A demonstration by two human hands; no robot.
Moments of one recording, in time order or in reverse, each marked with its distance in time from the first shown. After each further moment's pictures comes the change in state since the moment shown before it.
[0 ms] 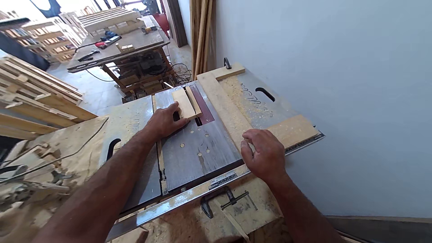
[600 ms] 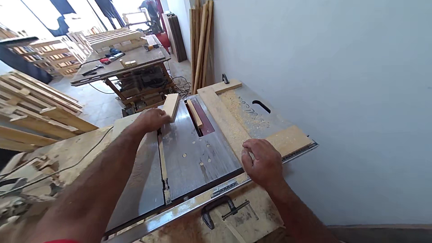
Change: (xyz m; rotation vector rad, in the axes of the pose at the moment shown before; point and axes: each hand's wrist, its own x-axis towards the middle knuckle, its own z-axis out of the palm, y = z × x) left_hand 0.035 -0.061 -0.040 -0.017 -0.133 -0.245; right_hand -0.004 0.001 0.000 -0.020 0.008 0.013
